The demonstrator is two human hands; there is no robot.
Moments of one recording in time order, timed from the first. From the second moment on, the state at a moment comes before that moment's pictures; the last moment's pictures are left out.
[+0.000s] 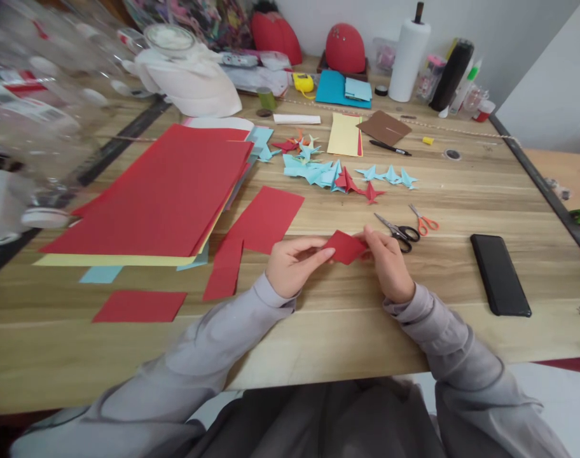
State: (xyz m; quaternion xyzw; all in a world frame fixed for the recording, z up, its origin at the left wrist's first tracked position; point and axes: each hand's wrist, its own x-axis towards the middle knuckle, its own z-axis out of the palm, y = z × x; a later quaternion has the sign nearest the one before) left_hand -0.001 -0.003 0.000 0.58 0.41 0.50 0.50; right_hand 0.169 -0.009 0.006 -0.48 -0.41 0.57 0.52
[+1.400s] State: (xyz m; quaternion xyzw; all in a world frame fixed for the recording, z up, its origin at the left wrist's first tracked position) left_hand -0.002 -0.004 0.007 0.62 0.40 0.51 0.44; right_hand 0.163 -0.015 0.010 -0.45 -0.57 0.51 0.47
